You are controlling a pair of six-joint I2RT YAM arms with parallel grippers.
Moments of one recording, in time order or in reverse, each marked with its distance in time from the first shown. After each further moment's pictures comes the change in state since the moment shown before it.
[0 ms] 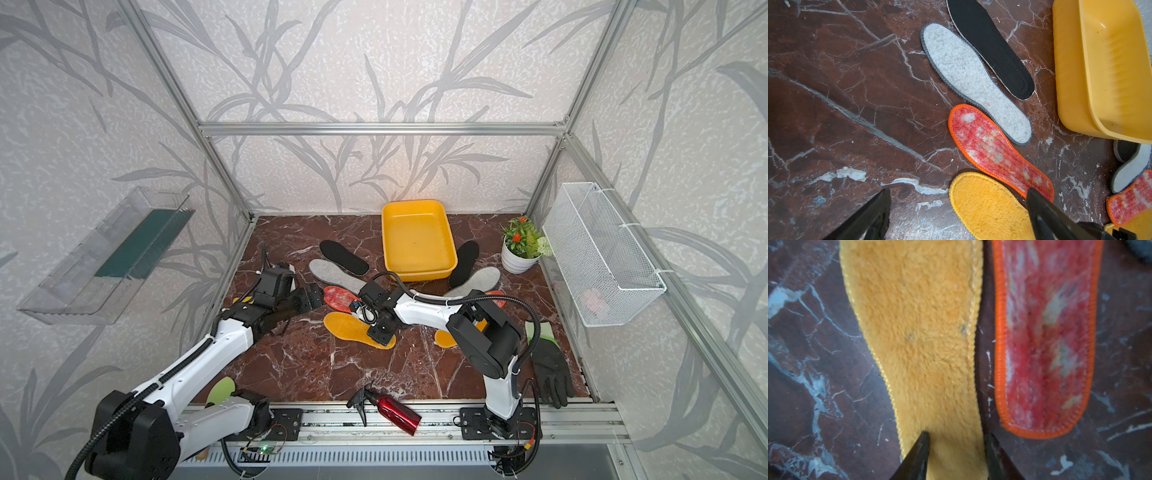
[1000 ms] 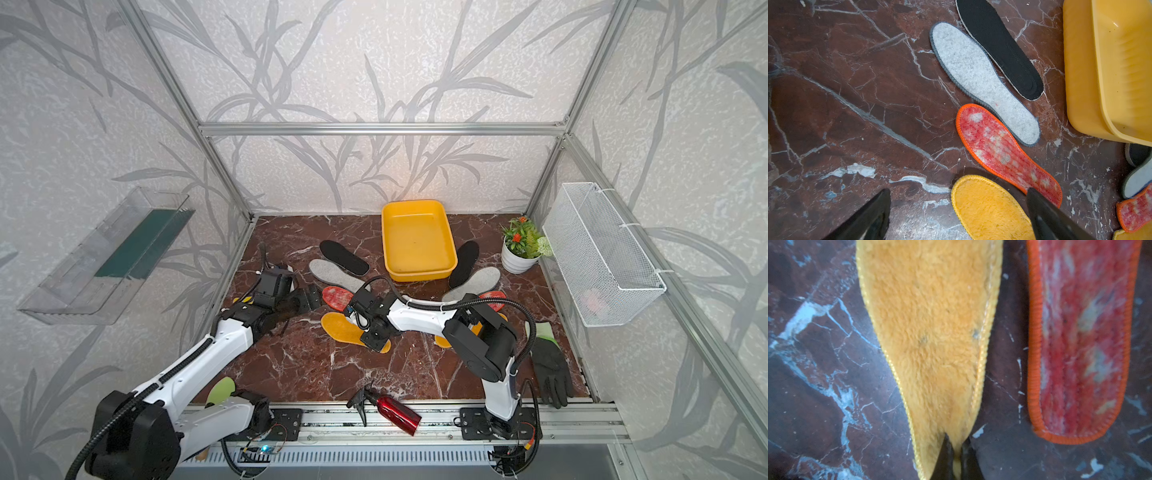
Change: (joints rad) left arm 0.005 0.000 0.000 -0.021 -0.026 0.000; right arm 0.054 0.001 0.000 0.010 0.042 0.101
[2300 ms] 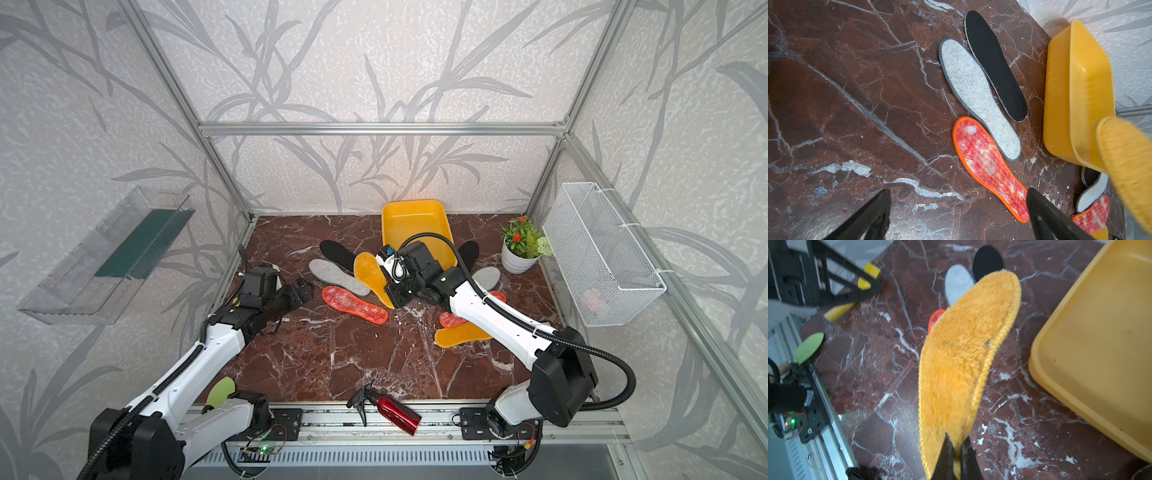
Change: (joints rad) left arm 0.117 -0.053 -0.016 0.030 0.124 -0.118; right arm -0.293 -0.450 0.014 0.042 -0.167 0.107
